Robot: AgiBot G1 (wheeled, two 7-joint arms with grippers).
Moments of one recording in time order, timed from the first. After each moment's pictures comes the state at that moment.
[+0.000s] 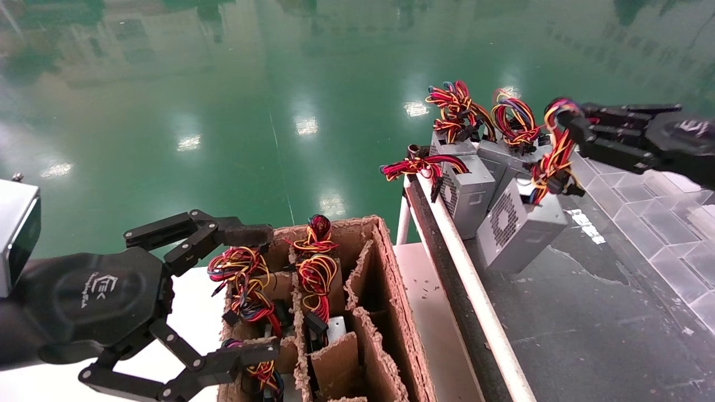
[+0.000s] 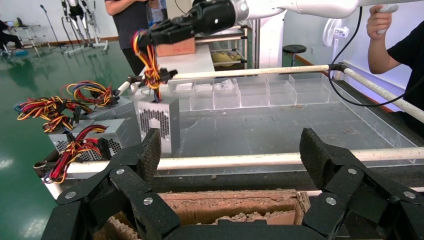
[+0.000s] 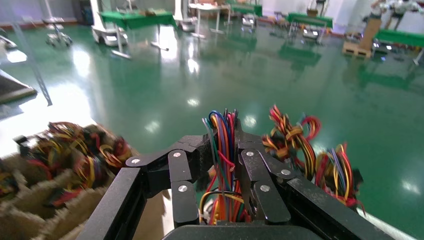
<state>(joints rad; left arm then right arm) -1.09 0.58 0.35 -1.27 0.68 1.47 -0.15 1.67 -0.71 -0.63 0.26 -0.80 -1.52 -0.14</state>
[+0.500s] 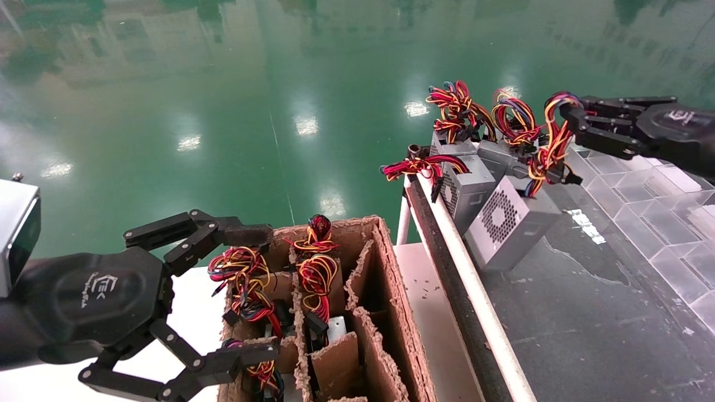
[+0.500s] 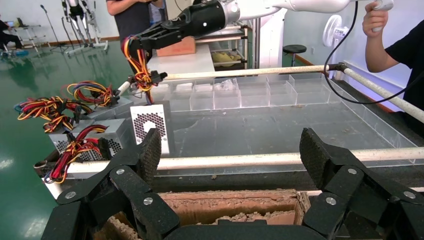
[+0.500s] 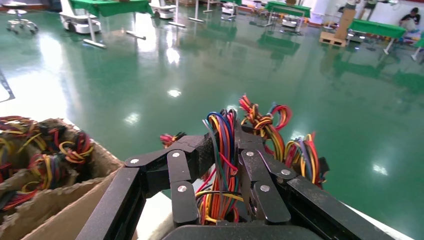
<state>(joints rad) -1.09 0.58 0.35 -1.27 0.68 1.47 -0.15 1.77 -0.78 -0.67 0.10 -0.87 -1.46 -0.22</state>
